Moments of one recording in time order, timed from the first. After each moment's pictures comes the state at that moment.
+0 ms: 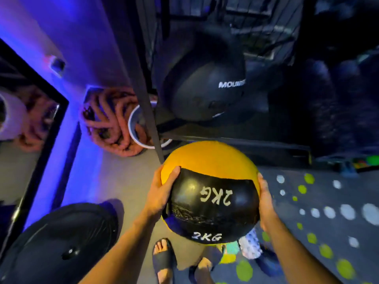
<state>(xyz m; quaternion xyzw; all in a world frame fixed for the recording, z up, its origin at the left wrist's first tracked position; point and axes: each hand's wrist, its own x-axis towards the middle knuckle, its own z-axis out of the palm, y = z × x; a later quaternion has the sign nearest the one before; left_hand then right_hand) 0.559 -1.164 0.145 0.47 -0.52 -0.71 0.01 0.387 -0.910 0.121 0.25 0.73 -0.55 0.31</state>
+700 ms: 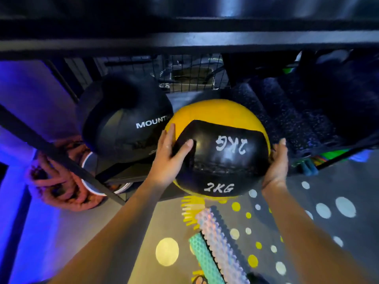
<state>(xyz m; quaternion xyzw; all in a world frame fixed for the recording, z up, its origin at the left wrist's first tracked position) 0.303 -1.087 0.239 0.21 -0.76 -0.62 0.07 0.190 -0.833 0.220 0.22 0.61 -0.76 0.05</state>
